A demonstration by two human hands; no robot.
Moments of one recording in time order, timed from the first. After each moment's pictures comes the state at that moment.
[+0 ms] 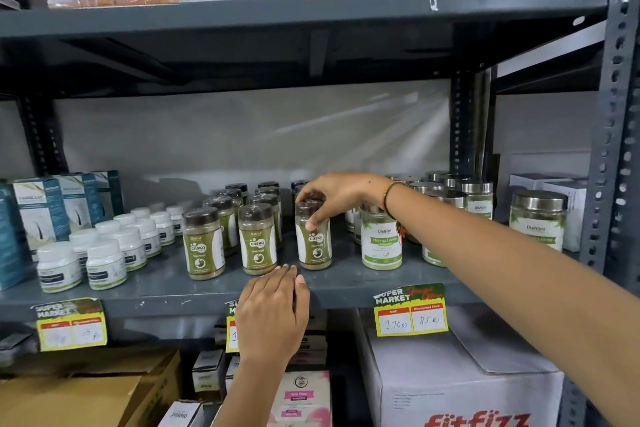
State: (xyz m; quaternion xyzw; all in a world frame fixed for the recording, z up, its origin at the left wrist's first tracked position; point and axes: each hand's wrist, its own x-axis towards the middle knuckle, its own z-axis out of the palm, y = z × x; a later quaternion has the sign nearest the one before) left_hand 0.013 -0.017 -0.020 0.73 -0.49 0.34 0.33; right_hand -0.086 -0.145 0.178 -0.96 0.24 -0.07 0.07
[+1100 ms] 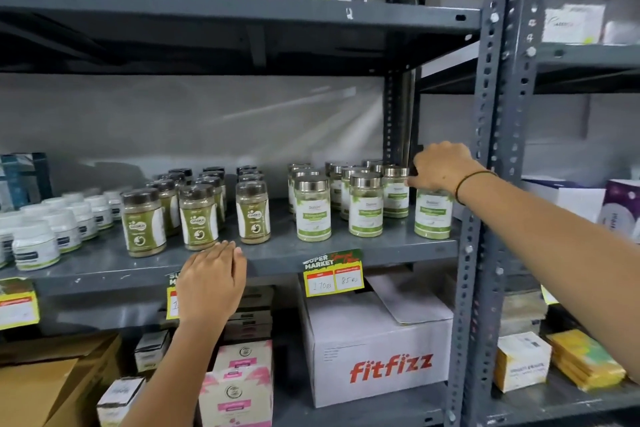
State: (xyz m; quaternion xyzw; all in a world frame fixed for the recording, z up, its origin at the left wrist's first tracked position) left_hand 0.004 -0.008 -0.011 0.76 -0.50 0.29 0.29; right_hand -0.319 -0.160 0.176 -0.75 0.61 -0.03 -0.27
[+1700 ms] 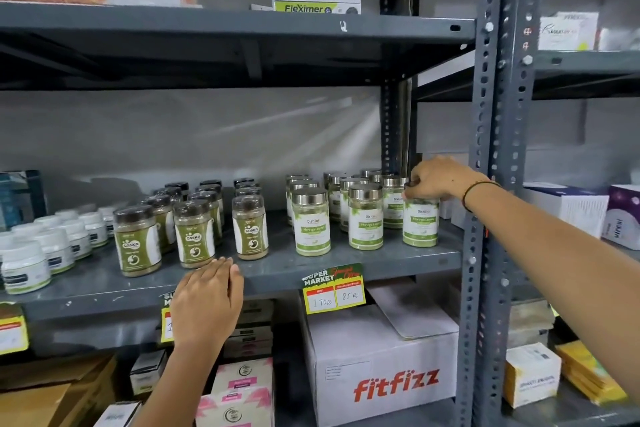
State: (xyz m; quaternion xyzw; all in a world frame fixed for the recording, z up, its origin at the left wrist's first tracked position) left_hand -0.001 -0.003 -0.008 0.77 -0.50 0.27 0.29; right_hand -0.331 -0.194 0.174 -0.80 0.58 -0.09 -0.13
